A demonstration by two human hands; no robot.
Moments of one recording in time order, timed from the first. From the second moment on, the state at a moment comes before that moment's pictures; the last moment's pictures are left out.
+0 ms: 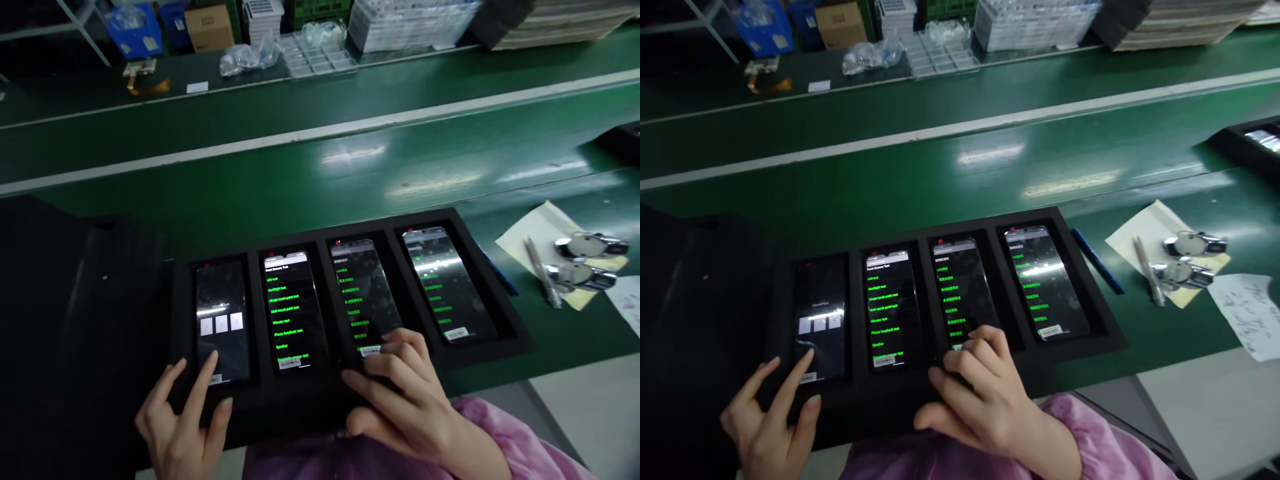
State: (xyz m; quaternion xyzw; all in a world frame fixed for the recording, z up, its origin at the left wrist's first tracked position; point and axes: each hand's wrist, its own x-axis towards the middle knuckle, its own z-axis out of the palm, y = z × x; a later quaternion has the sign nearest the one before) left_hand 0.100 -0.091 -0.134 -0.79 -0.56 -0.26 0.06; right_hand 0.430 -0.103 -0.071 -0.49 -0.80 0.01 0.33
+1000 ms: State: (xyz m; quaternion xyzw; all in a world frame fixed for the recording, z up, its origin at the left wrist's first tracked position) left_hand 0.110 -0.076 -0.100 -0.77 -0.59 -0.25 0.03; right_hand 0.406 -0.085 -0.098 -0.54 -0.78 0.02 0.31
